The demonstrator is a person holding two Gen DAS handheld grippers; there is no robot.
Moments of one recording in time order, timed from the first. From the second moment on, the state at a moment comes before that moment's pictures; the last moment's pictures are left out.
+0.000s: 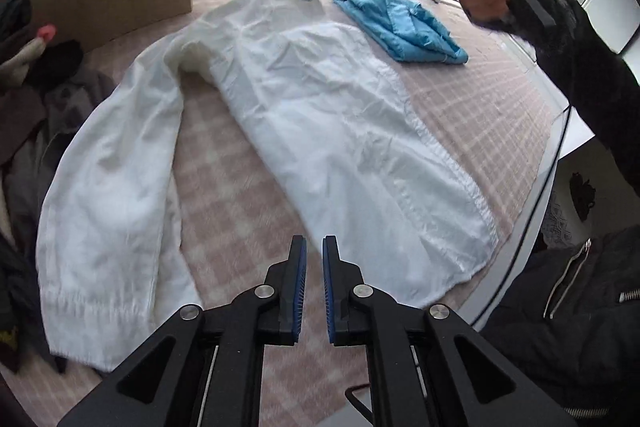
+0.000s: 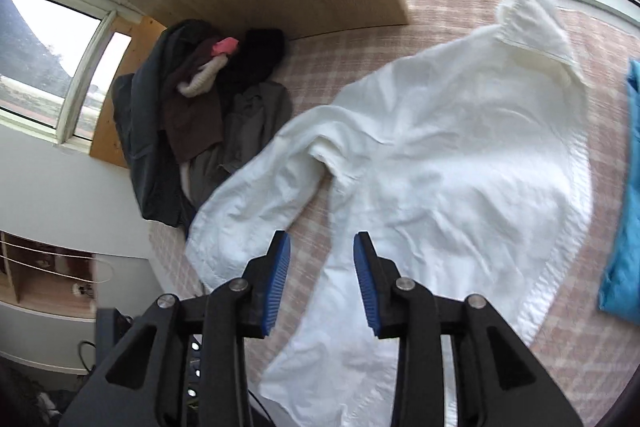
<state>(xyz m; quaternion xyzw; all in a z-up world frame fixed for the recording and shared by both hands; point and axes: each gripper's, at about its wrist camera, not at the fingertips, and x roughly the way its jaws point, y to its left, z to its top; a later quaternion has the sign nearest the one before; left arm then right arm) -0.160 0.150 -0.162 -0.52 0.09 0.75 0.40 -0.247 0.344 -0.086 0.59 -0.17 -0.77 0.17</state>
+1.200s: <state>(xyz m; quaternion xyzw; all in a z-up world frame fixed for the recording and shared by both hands) -0.123 0.161 -0.222 -0.65 0.10 0.59 0.47 0.027 0.347 -0.167 0.64 -0.14 -0.75 -0.06</state>
